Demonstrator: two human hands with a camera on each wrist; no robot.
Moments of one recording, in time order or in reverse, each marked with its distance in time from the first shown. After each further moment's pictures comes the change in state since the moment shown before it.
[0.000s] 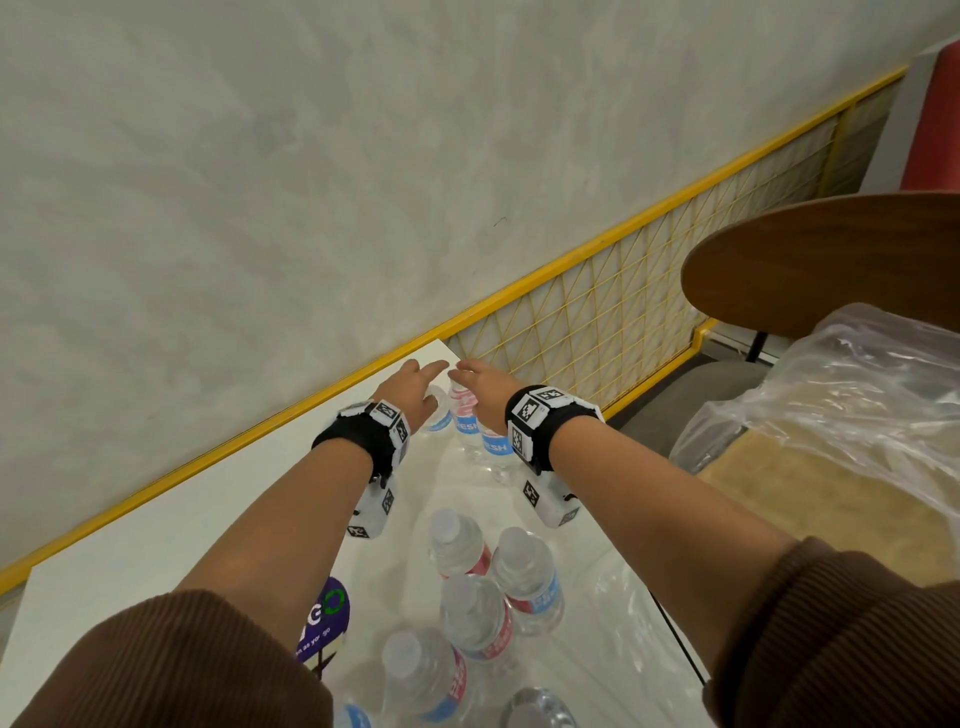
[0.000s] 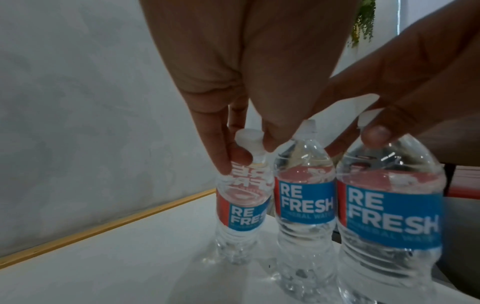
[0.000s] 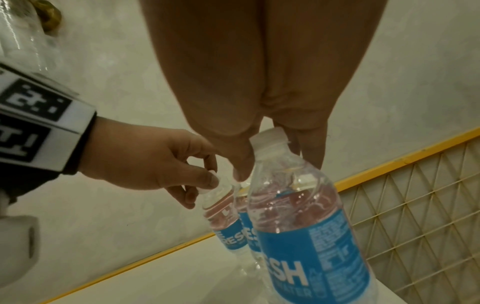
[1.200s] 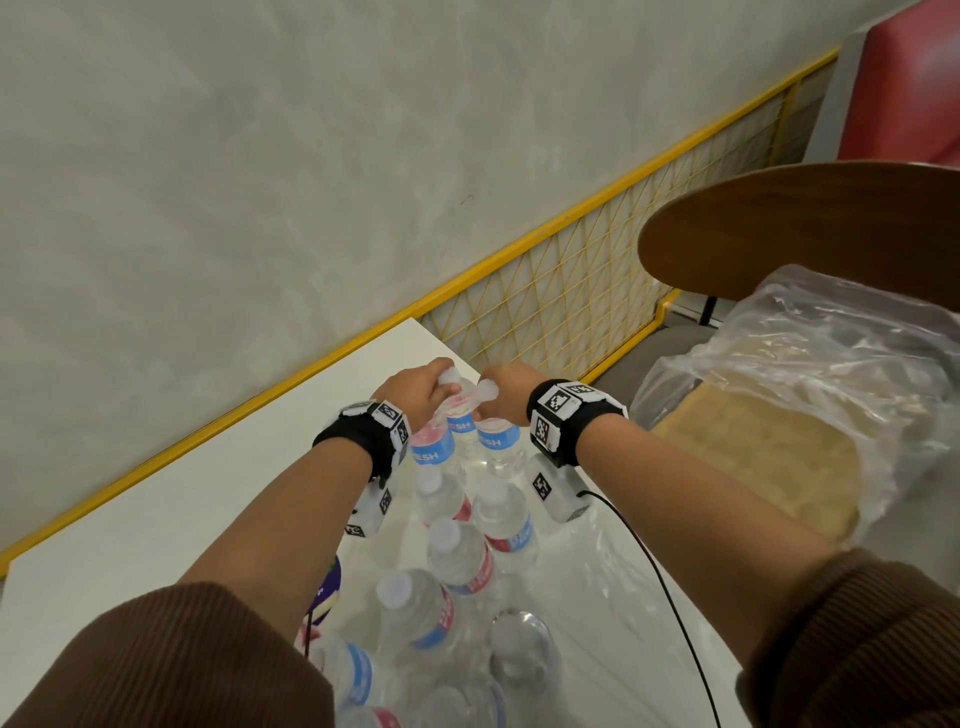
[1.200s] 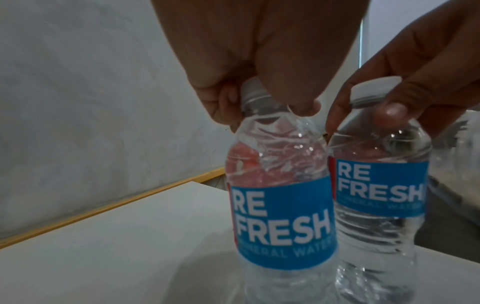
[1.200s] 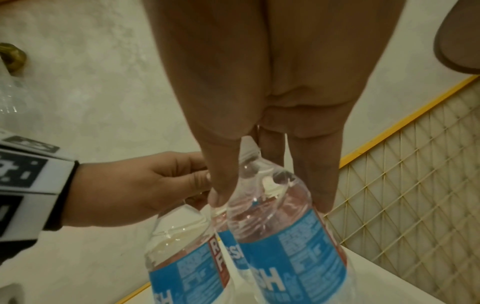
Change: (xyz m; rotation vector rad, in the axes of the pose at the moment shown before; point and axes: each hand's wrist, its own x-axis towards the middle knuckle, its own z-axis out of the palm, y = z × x) left_hand -0.039 0.033 0.016 -0.119 -0.024 0.130; right_hand -0.067 0.004 0.001 0.058 0.011 0.258
